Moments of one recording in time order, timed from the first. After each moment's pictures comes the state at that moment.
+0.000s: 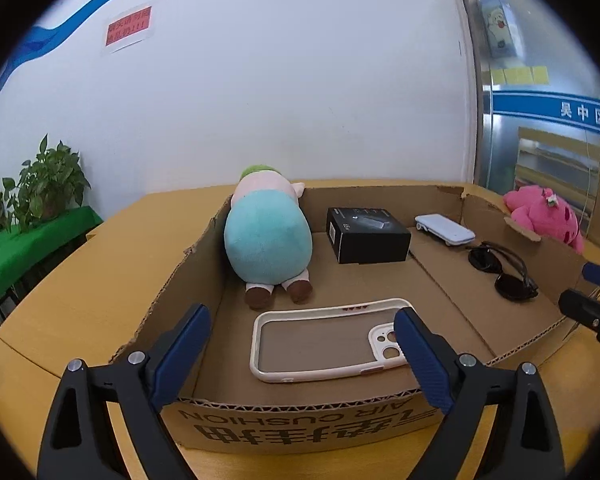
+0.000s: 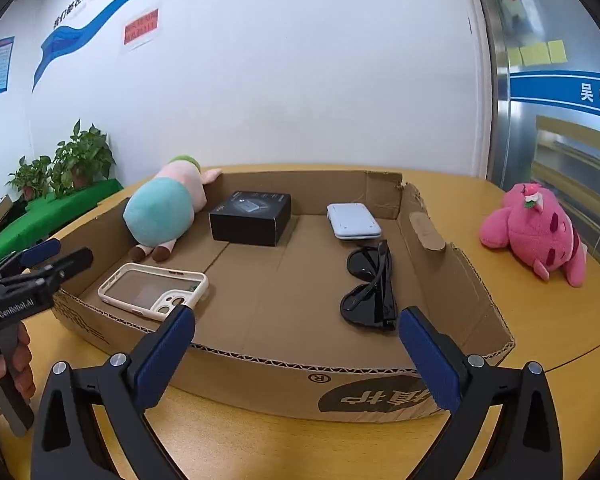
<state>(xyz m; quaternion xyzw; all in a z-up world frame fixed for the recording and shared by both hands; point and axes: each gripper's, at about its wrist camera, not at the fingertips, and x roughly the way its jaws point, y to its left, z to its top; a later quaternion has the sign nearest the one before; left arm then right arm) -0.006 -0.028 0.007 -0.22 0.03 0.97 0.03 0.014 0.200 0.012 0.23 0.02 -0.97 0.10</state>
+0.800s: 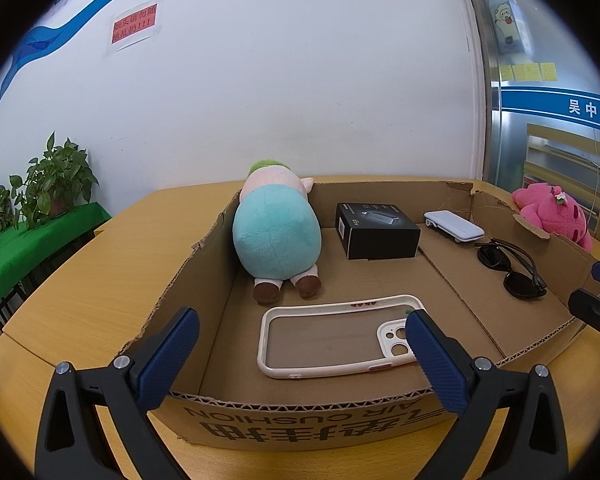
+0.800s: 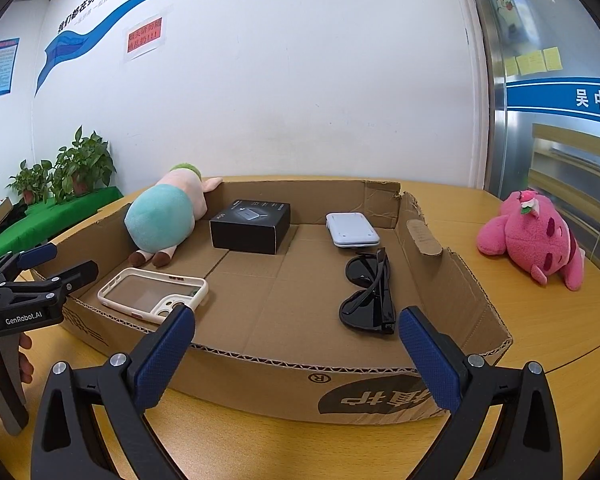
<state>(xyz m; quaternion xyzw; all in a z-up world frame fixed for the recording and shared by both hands) -0.007 -0.032 0.007 -0.22 0.02 0.97 0.02 0.015 0.201 0.011 0.21 0.02 -0.97 0.10</state>
